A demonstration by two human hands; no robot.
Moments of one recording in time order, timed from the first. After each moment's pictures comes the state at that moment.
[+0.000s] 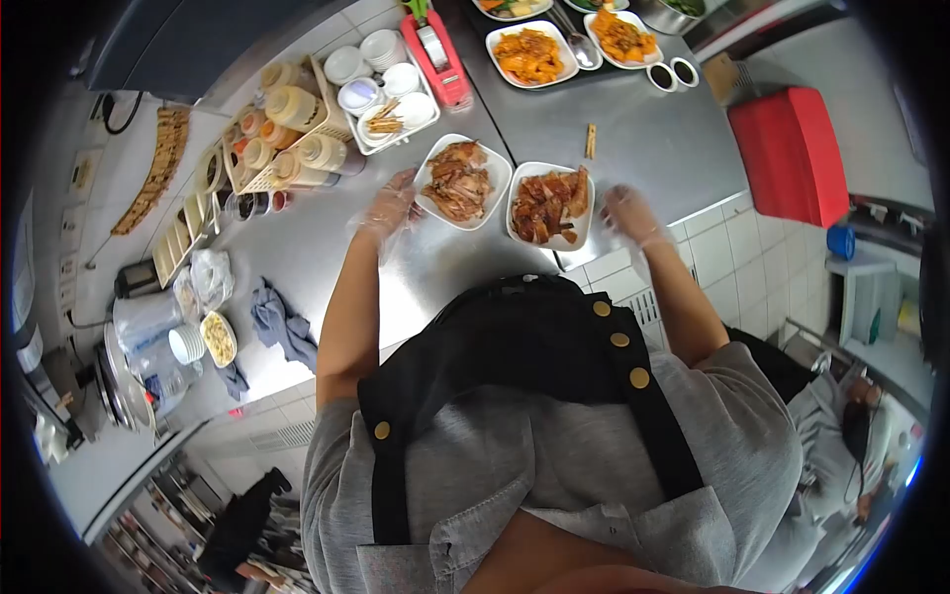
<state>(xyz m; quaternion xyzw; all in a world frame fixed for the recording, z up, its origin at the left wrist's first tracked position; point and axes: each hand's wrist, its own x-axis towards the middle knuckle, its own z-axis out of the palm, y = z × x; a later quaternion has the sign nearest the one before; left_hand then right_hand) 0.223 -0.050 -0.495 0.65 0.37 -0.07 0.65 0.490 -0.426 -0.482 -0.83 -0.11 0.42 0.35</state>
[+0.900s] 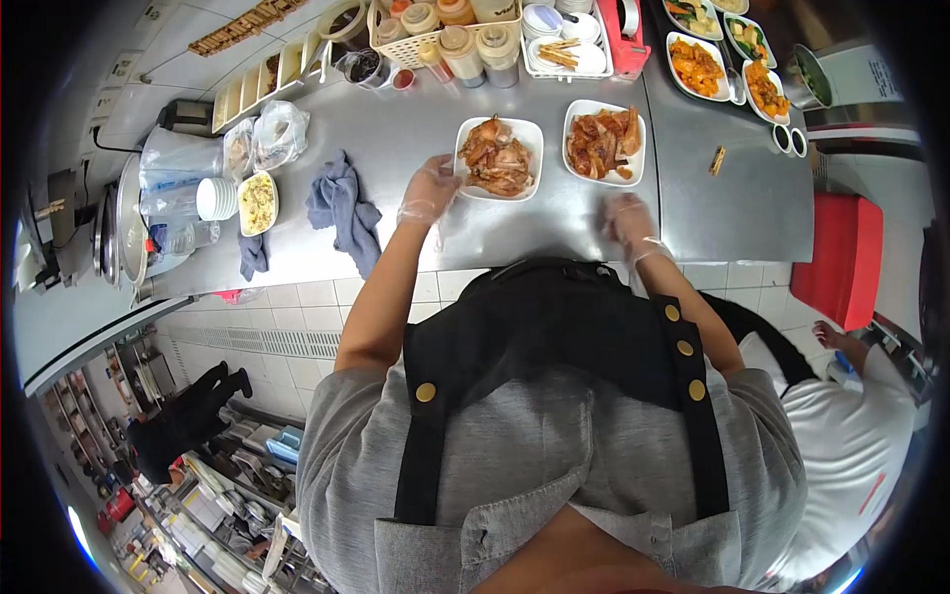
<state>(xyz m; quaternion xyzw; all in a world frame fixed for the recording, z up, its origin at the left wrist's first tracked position) 0.082 -0.162 -0.408 0.73 0.46 0.14 0.49 0.361 -0.427 -0.431 -0.76 -0.06 0.48 0.44</state>
